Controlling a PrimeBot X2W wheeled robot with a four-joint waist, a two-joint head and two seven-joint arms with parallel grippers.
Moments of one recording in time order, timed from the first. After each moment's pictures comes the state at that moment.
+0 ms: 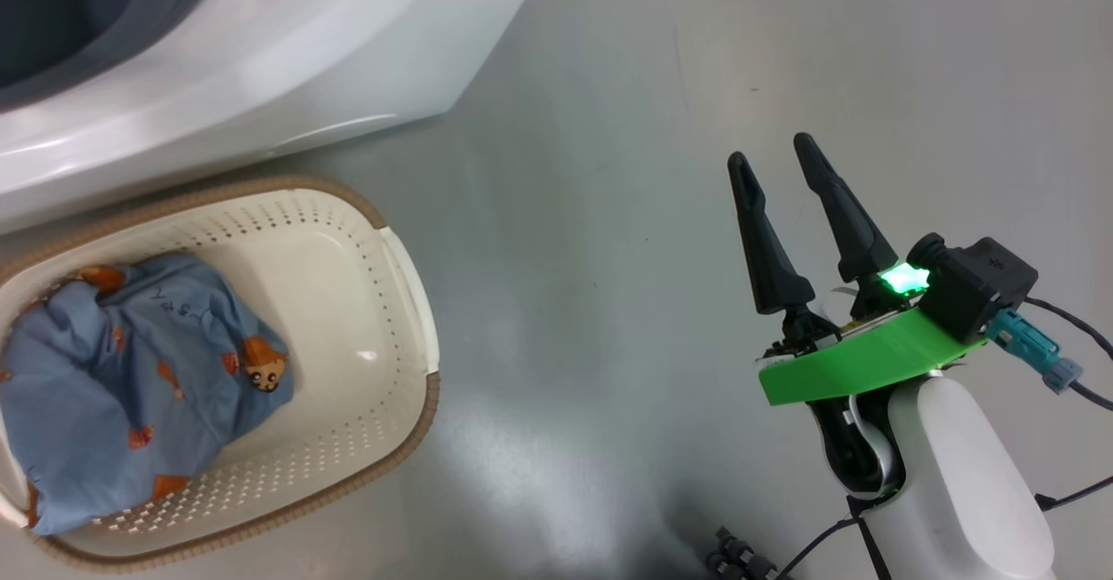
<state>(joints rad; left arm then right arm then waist) -1.31 0.37 -0.09 0.69 -0.37 -0.06 -0.26 -0.43 -0.06 0.23 0.17 0.40 0.13 -0.25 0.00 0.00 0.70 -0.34</state>
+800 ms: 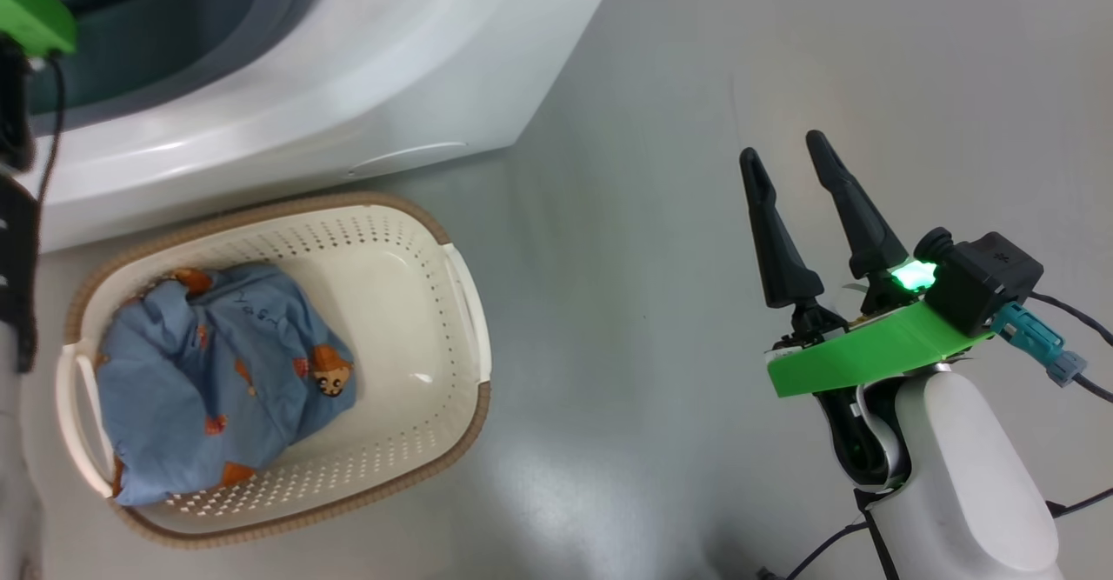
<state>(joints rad) -1.30 0.26 -0.18 1.06 -0.38 -0.12 -0.25 -0.44 -0.06 0.21 0.20 0.39 0.13 -0.25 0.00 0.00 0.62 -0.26</state>
